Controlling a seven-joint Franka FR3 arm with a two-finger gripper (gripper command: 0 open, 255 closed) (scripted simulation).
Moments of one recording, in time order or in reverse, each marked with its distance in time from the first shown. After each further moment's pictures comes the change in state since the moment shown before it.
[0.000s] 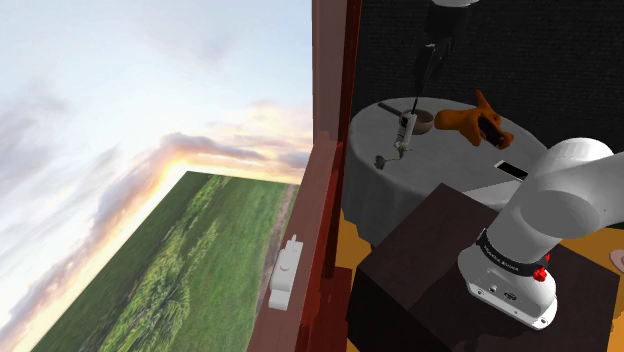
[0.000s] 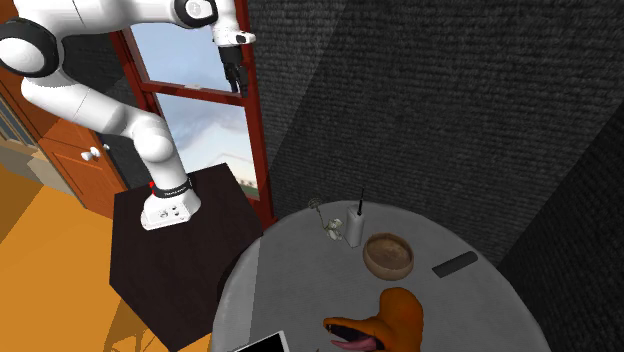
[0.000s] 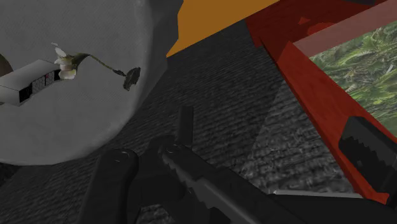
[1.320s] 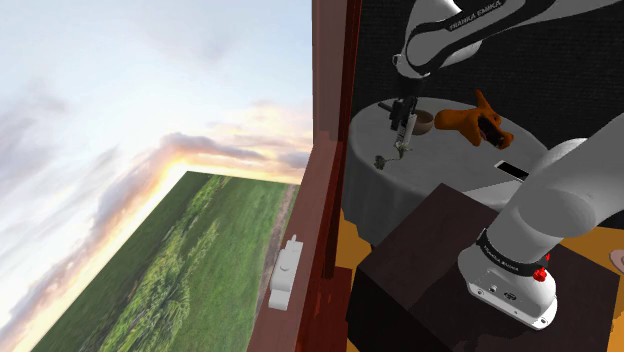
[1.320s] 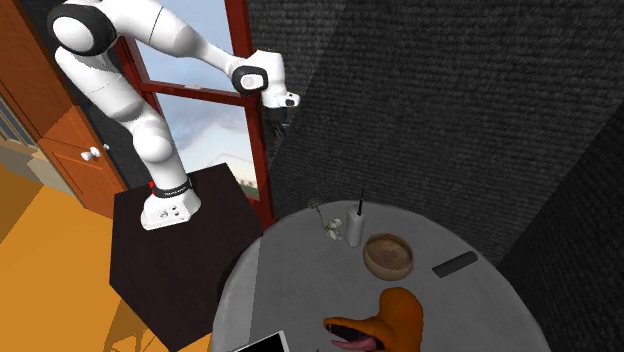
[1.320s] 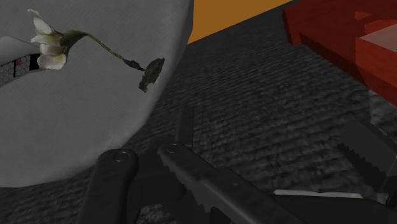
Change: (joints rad) arm -0.034 0.448 -0.258 -0.132 -0.059 0.582 -0.285
